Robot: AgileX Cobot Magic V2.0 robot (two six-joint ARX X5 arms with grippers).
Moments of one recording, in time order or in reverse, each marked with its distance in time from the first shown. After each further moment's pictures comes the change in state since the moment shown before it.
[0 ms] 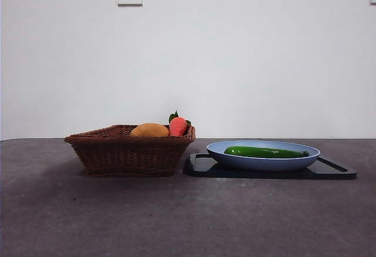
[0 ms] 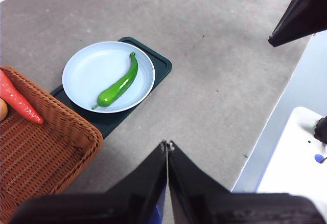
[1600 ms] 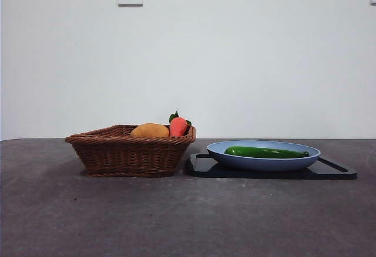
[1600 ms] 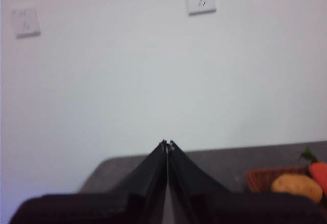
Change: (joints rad) left arm 0.832 -0.889 -1.109 1.007 -0.183 0.076; right arm 0.000 0.000 0.000 0.000 0.000 0.003
